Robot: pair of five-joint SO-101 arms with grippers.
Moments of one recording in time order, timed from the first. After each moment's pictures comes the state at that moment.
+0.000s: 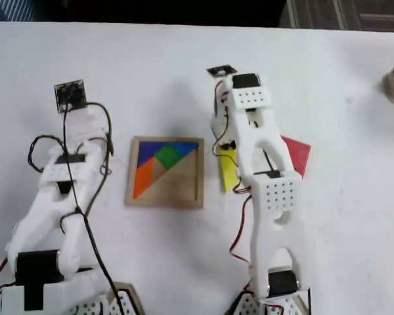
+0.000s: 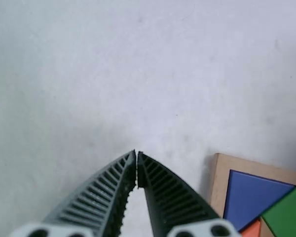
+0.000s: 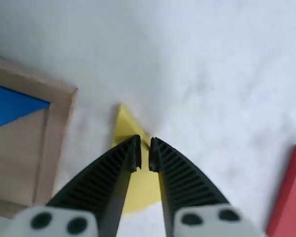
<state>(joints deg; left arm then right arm) -11.0 -10.8 51.2 19.2 8.5 -12.4 51.8 -45.0 94.8 12.8</state>
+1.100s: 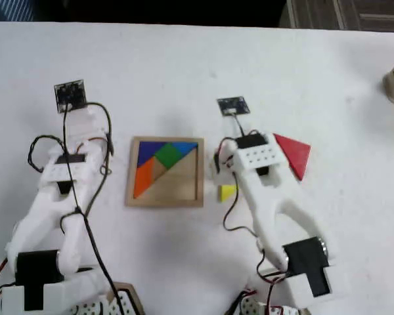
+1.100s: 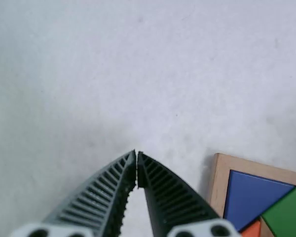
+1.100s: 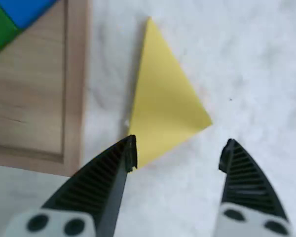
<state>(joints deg) -11.0 -10.8 51.2 19.2 8.5 -19.0 -4.8 32.4 60.3 -4.2</state>
